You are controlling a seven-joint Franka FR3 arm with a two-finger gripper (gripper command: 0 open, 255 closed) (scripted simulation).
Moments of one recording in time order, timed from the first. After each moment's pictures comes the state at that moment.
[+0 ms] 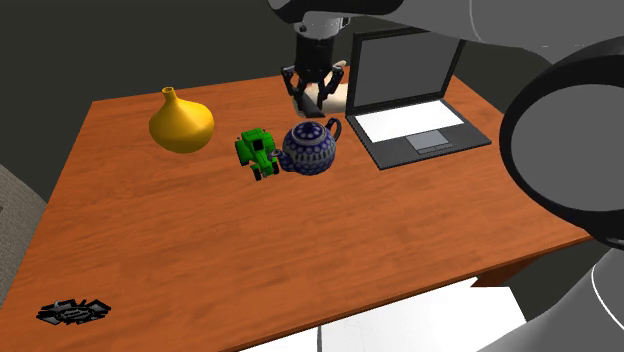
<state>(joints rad) 0.08 0.20 0.38 -1.61 0.01 1.81 0.26</state>
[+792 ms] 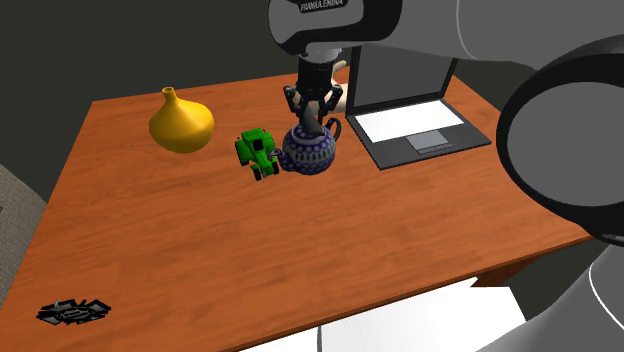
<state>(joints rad) 0.07 0.21 0.38 -1.72 0.01 1.93 0.25</state>
